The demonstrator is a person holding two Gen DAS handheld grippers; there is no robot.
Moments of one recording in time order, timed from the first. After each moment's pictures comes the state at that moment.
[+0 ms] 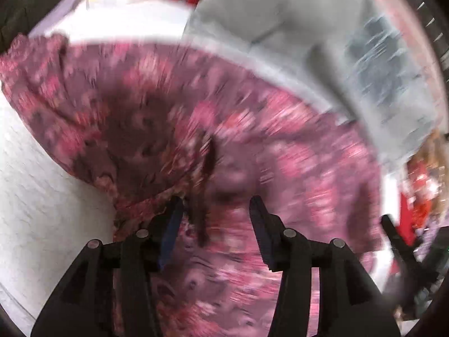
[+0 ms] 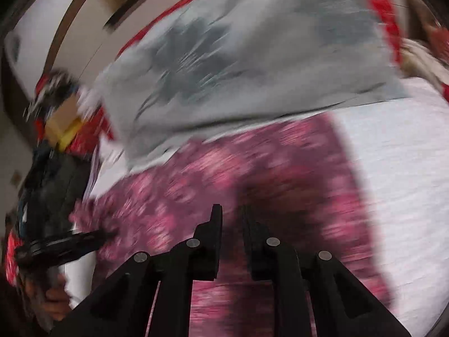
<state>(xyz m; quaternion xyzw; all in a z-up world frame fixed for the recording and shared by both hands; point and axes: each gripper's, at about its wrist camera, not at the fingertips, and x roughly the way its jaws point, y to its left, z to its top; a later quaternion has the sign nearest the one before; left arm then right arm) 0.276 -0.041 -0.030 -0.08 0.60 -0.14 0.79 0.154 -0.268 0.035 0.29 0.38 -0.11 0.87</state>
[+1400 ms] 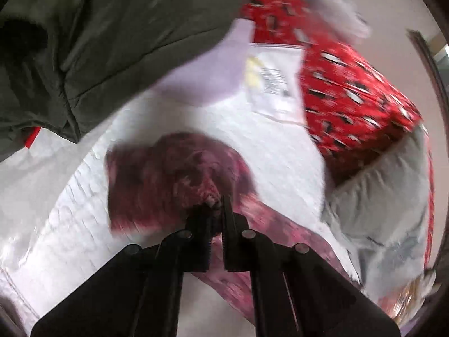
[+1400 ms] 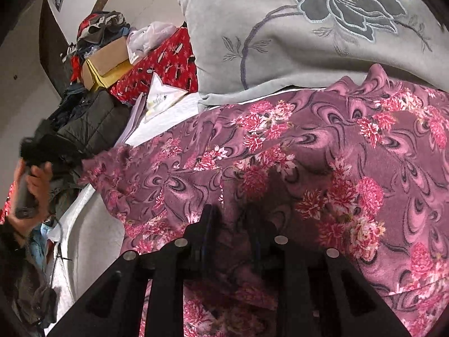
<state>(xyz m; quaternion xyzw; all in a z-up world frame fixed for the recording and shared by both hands) 0.404 0.202 0.030 -0.25 0.52 0.00 0.82 0.236 -0.132 -0.020 0.24 0.39 0.00 0.89</state>
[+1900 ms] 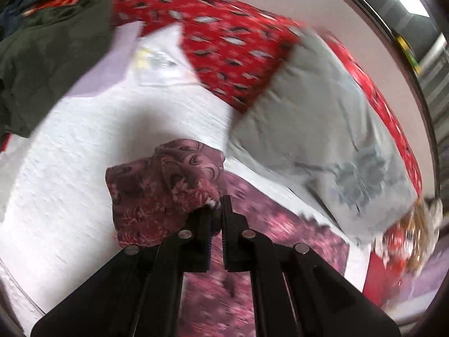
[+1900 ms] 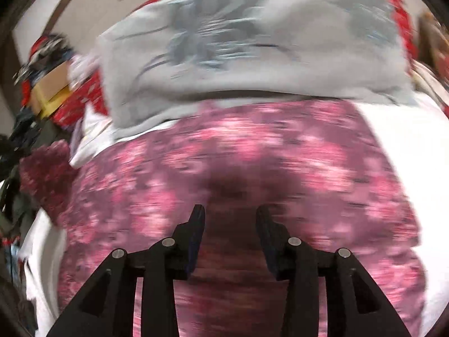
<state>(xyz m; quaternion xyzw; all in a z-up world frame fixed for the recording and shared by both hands) 0.333 0.040 0.102 -0.16 0.51 -0.12 0.84 0.149 -0.254 0.004 0.23 0.40 -0.17 0.87</state>
